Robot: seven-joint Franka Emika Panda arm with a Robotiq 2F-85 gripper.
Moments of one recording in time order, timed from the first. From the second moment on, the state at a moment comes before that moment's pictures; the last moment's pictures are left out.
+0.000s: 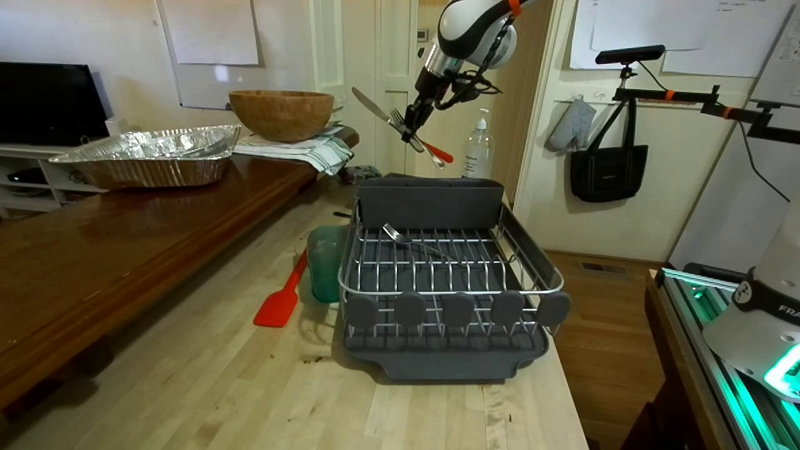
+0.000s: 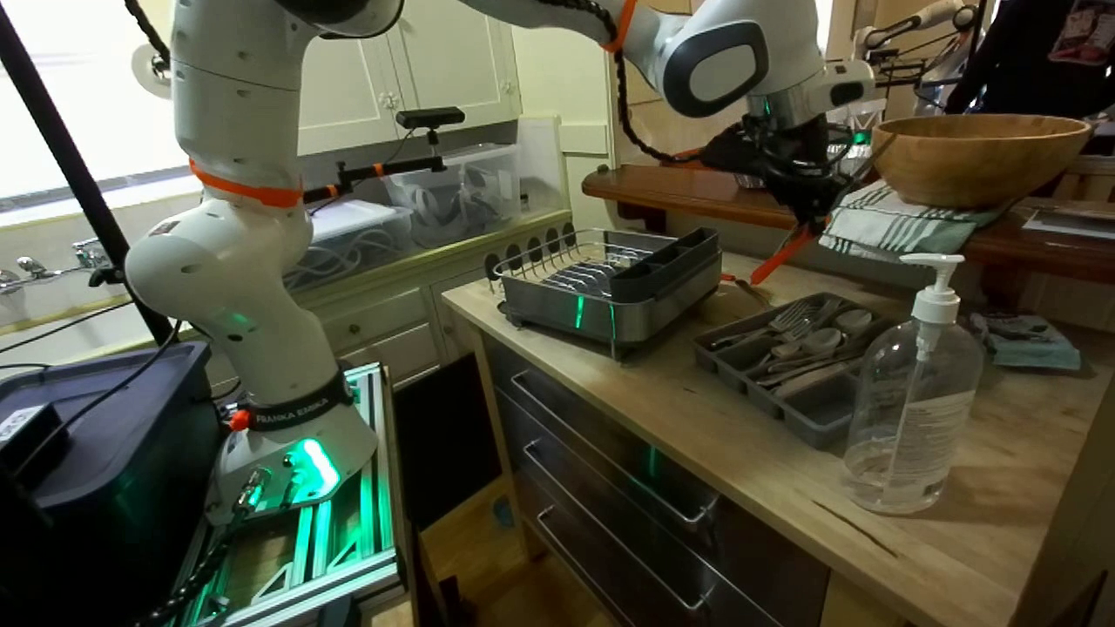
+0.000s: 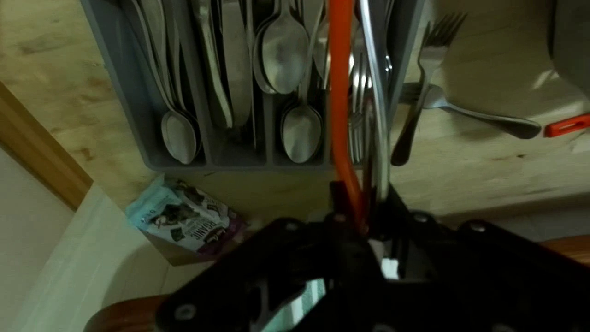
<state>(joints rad) -0.29 0.37 0.02 -1.73 0.20 2.49 -0.44</state>
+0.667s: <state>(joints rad) -0.18 0.09 0.07 -2.00 0.29 2.61 -0.53</state>
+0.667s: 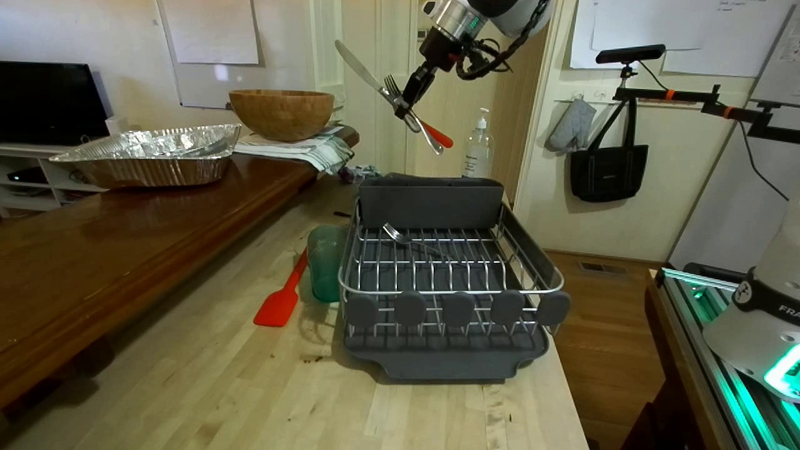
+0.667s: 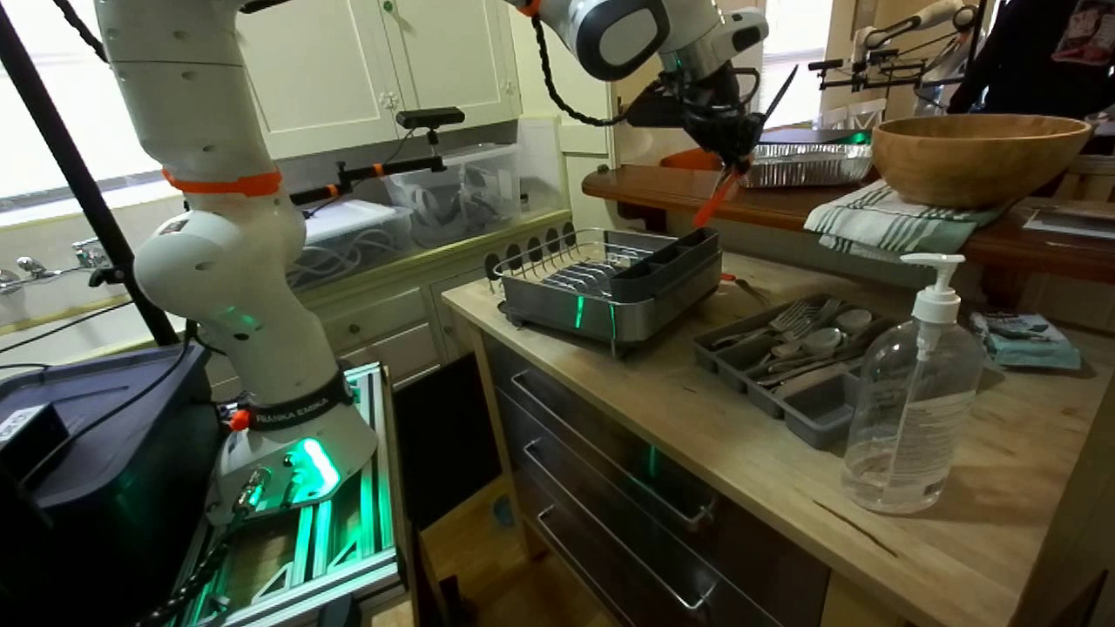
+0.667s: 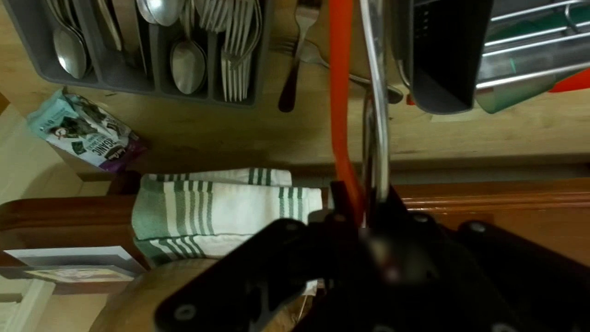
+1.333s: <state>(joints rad) -0.13 0.00 0.07 -2.15 0.31 2.82 -0.45</state>
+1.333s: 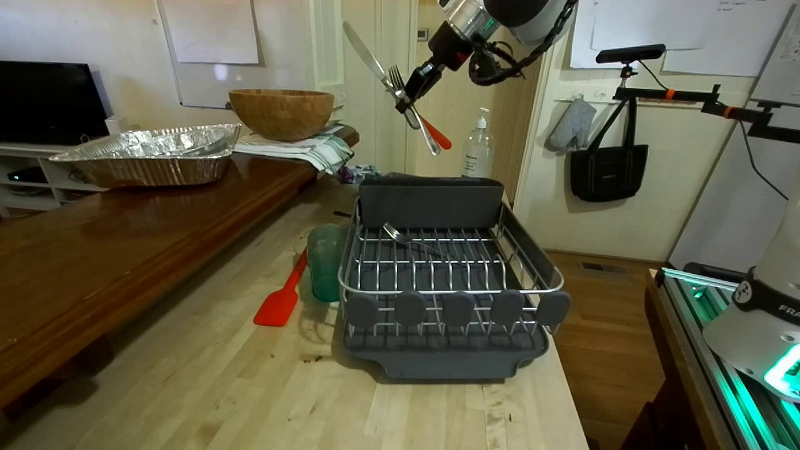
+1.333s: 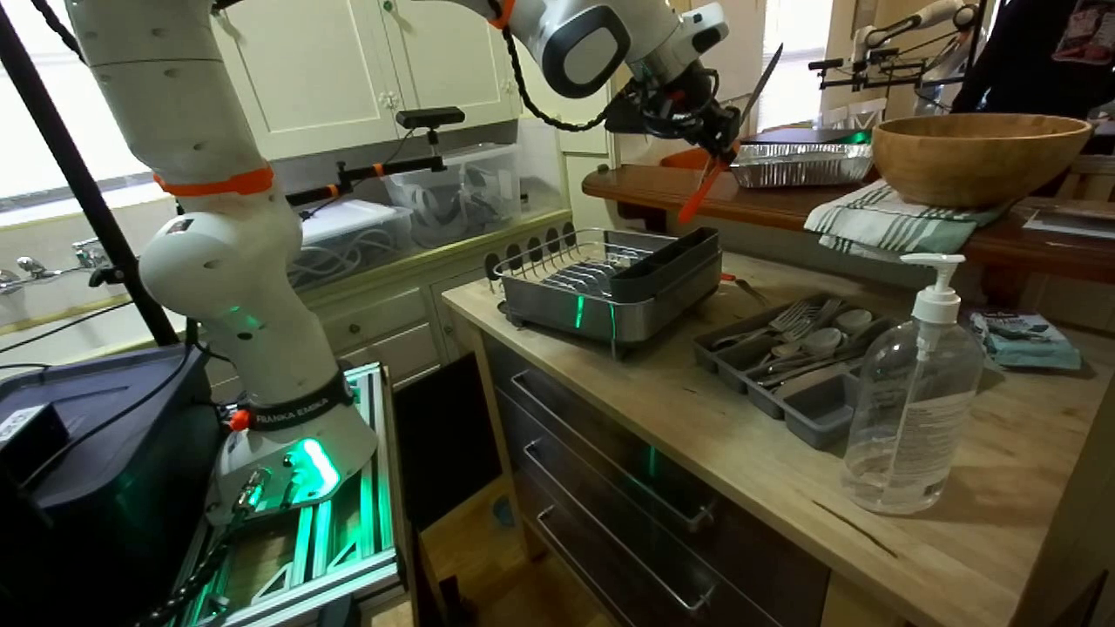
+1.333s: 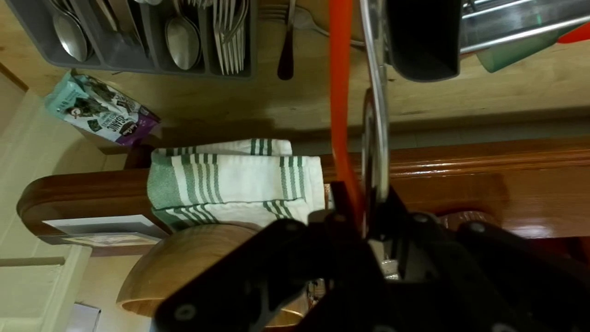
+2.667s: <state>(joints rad) -0.04 0.09 0.04 -2.16 -0.06 2.89 -0.01</state>
